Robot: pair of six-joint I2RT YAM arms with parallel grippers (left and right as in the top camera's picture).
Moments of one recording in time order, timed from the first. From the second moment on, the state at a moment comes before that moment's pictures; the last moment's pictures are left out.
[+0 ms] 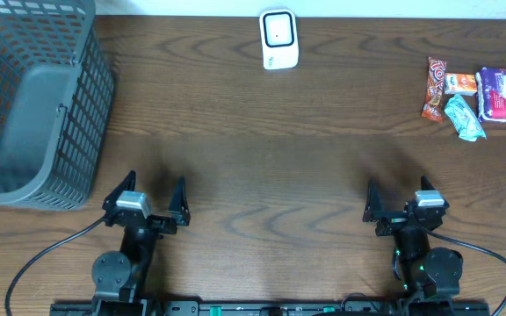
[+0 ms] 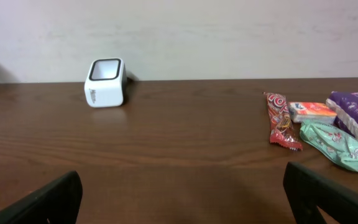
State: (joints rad) left arm -0.10 0.01 0.01 0.01 0.09 -0.15; right arm 0.06 0.01 0.01 -0.07 -0.03 0.04
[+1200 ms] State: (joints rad) left arm -0.10 0.01 0.01 -0.10 0.04 -0.12; right arm 0.06 0.01 0.01 -0.07 -0.03 0.04
